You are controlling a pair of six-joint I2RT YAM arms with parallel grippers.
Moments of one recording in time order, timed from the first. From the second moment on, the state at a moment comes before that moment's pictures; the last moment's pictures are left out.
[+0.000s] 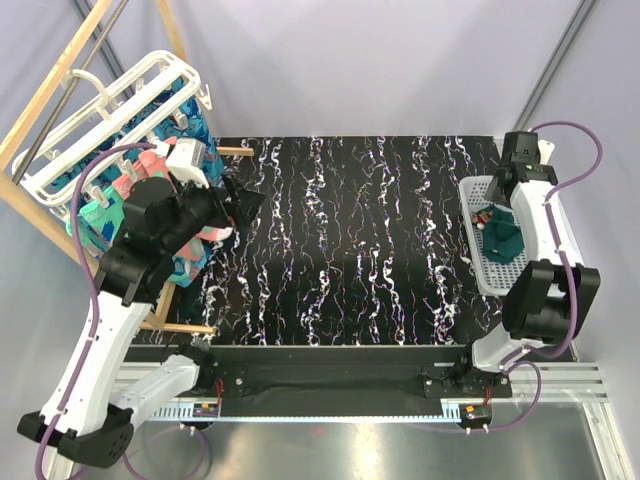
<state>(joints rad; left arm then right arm) -0.37 0.91 1.28 -0.60 0.13 -0.34 -0.16 1.60 1.45 -0.76 0.46 0.27</state>
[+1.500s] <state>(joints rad) -0.32 0.74 1.47 -0.79 -0.09 -0.30 0.94 2.11 1.83 0.32 -0.17 0.17</state>
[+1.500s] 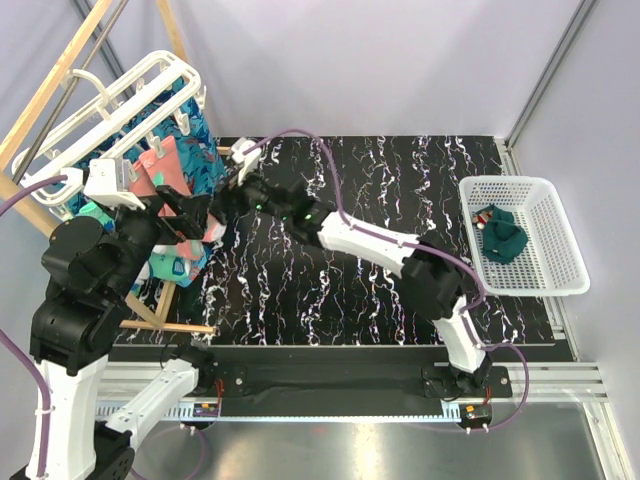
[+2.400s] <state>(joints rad) -0.32 0.71 1.64 -1.01 -0.19 -0.26 1.08 2.45 2.22 0.22 0.08 0.04</state>
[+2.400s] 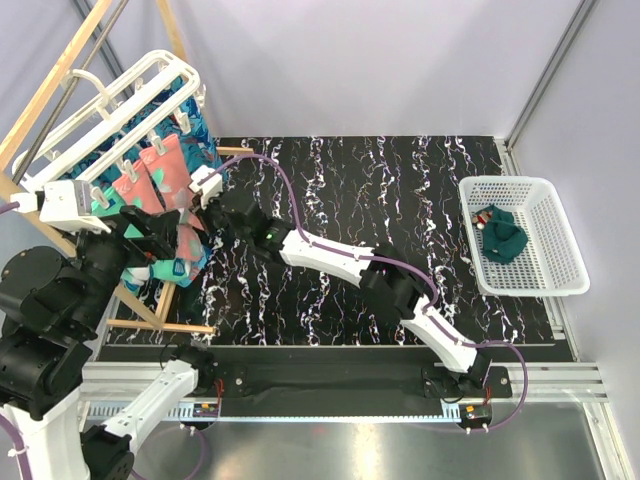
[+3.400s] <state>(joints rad) -0.32 0.78 1.84 -1.08 -0.18 -0.28 1.08 2.49 2.27 0.27 -0.04 0.07</state>
